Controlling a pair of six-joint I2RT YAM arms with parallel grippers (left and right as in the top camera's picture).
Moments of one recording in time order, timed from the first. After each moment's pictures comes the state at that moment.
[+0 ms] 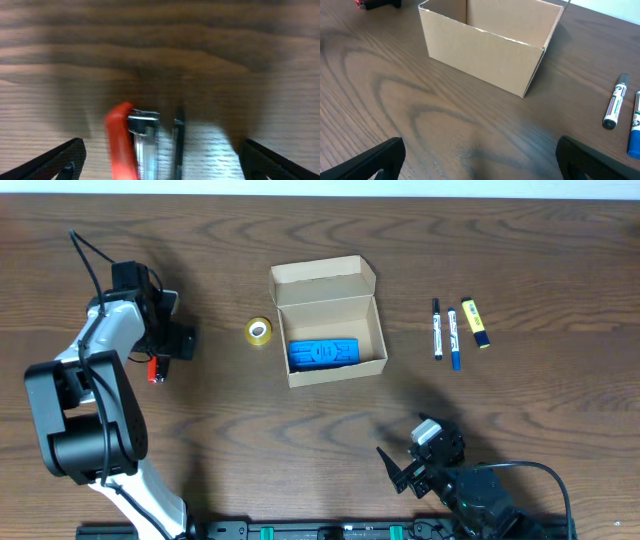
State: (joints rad) left arm 0.19 1.96 1.24 -0.66 -0.04 0.28; right arm 0.76 0.01 0.15 -0.57 0.13 0.01
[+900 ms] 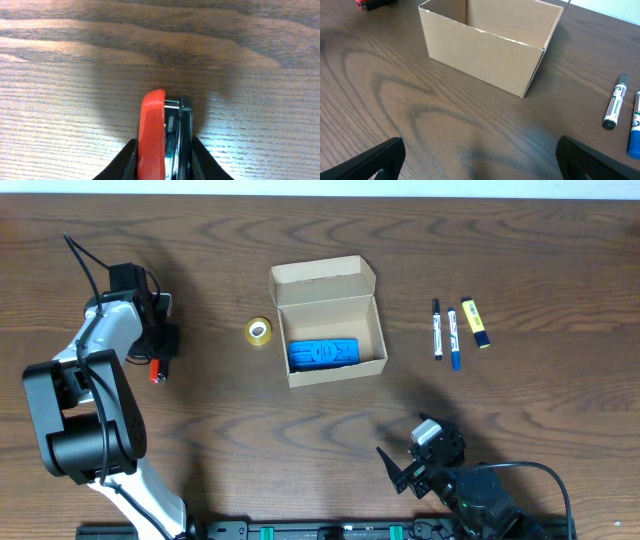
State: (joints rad) left arm 0.20 1.96 1.24 -0.68 -0.06 0.22; right arm 0.76 0.01 0.15 -0.57 0.13 0.01
